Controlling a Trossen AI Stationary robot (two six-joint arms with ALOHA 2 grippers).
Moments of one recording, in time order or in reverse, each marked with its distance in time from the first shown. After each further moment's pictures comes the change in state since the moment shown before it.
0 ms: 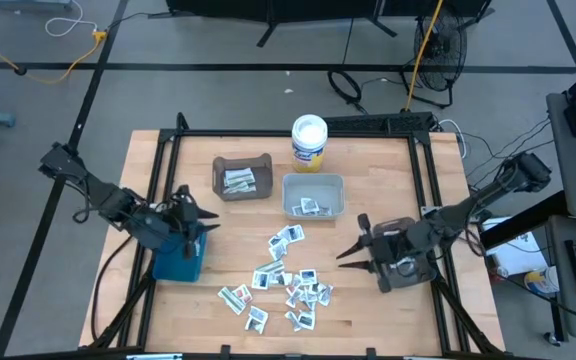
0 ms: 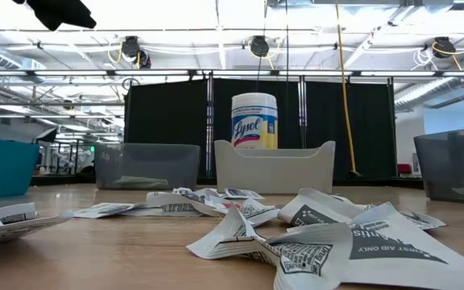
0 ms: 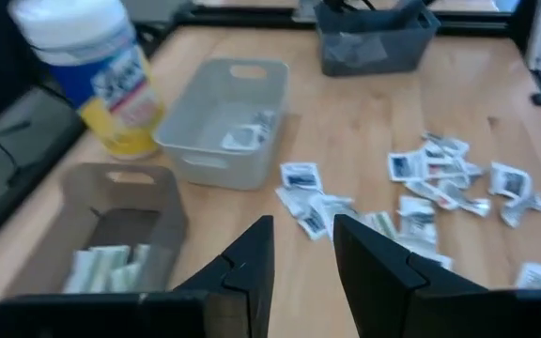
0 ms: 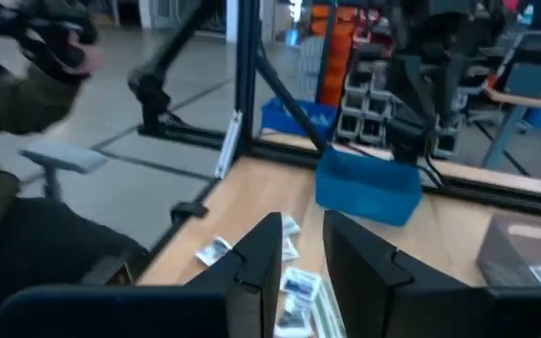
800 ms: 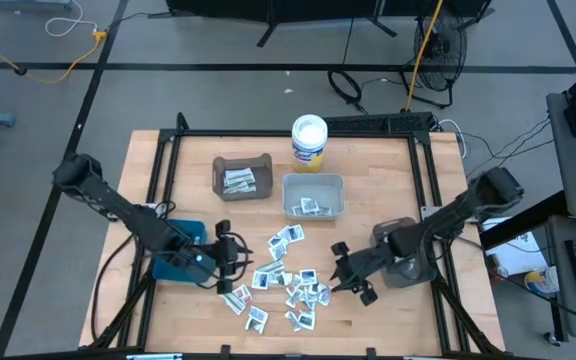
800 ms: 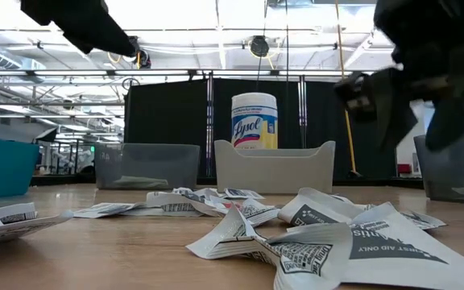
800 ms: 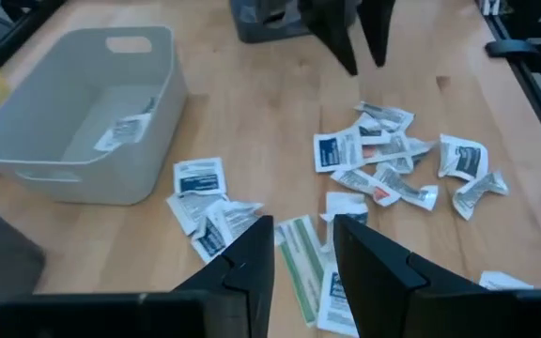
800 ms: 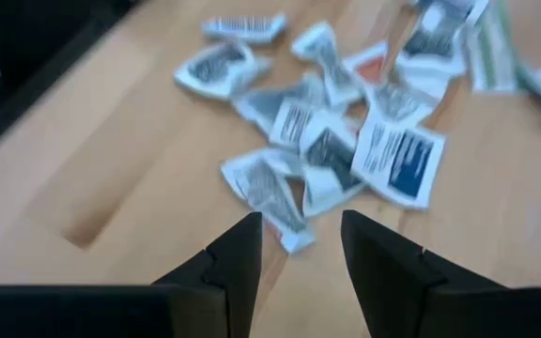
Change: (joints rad) left arm 0.002 0.479 0.000 0.458 0.119 0.065; right arm -0.068 0.455 -0.001 -0.178 -0.309 0.004
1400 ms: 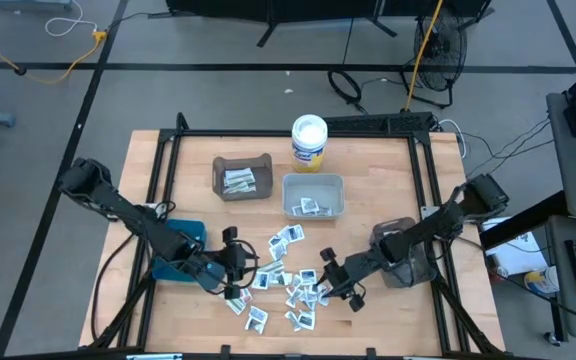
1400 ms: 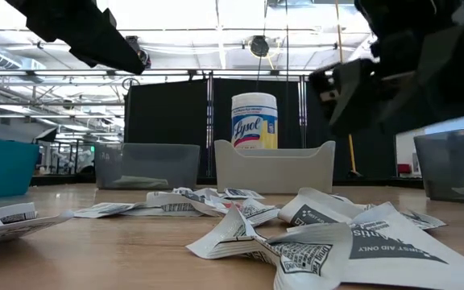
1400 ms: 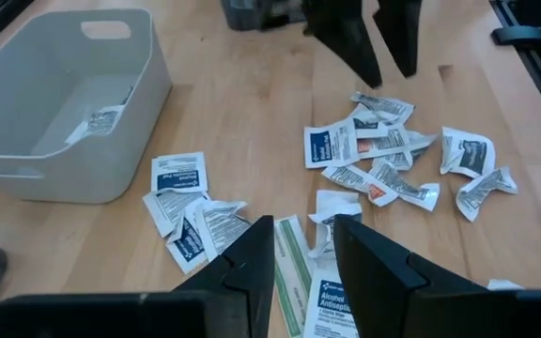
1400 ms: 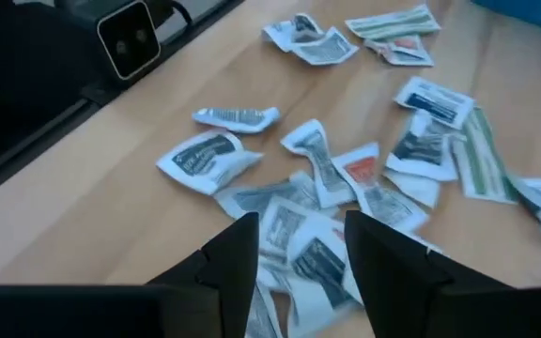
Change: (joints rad) left arm -0.002 0.109 0.000 0.093 0.006 -0.011; right arm 0.005 0.150 0.001 0.354 0.012 -0.063
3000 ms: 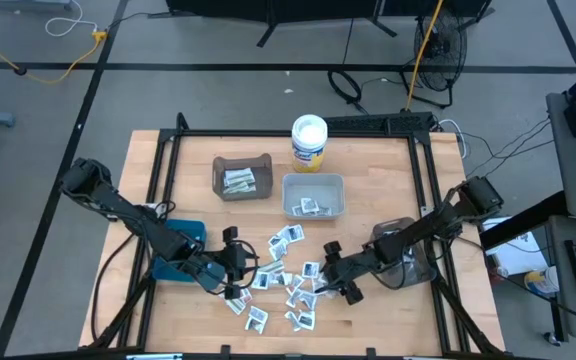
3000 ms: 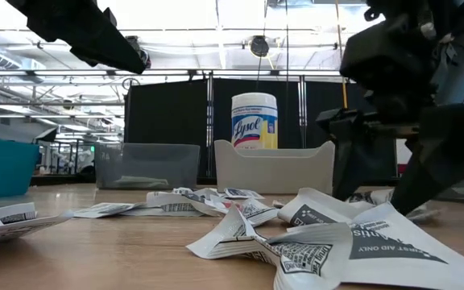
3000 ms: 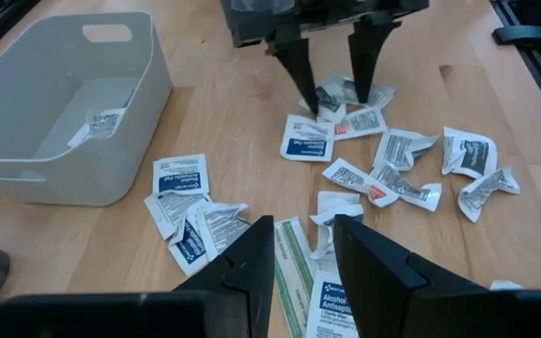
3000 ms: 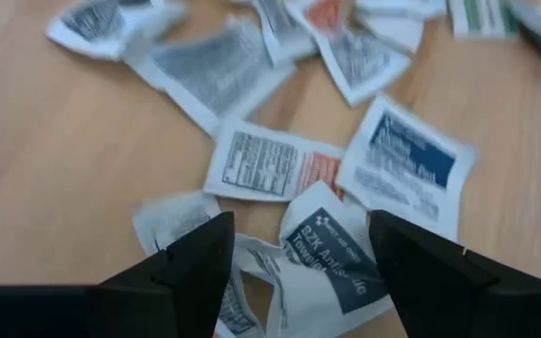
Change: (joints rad) left arm 0.000 0.000 0.000 0.007 -0.007 0.011; right arm -0.021 0.038 0.050 -0.302 0.097 0.095
